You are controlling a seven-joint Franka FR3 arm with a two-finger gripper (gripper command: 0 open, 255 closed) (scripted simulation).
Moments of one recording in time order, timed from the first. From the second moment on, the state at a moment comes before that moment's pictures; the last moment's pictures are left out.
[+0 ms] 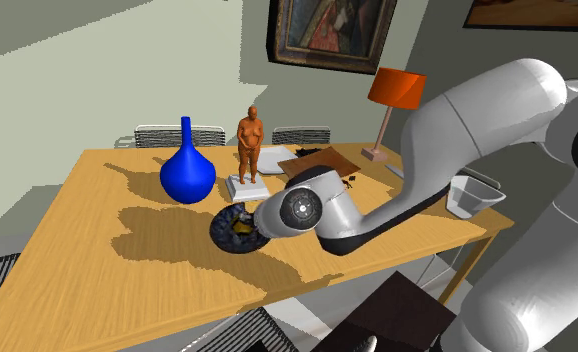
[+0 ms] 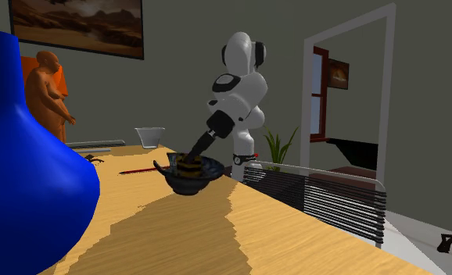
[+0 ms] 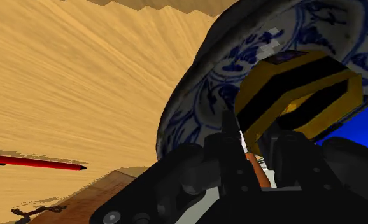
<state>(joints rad) -0.21 -0.02 0.71 -2.41 -1.32 2.56 2.32</state>
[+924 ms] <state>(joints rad) -0.17 -0.20 0.66 -2.41 -0.99 2.58 2.01</state>
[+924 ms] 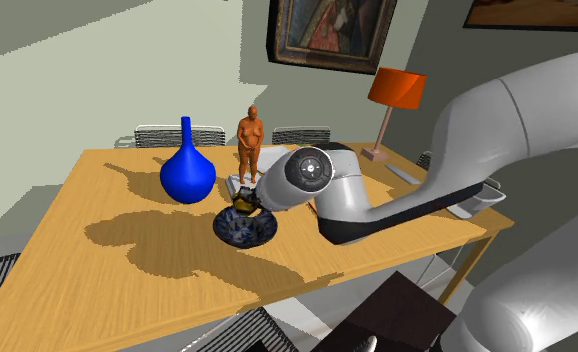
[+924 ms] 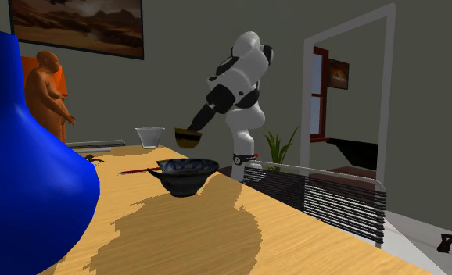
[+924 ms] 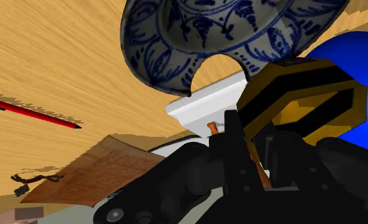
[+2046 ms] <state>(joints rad) -0.17 -0.18 0.66 -2.36 -0.96 2.56 1.97</state>
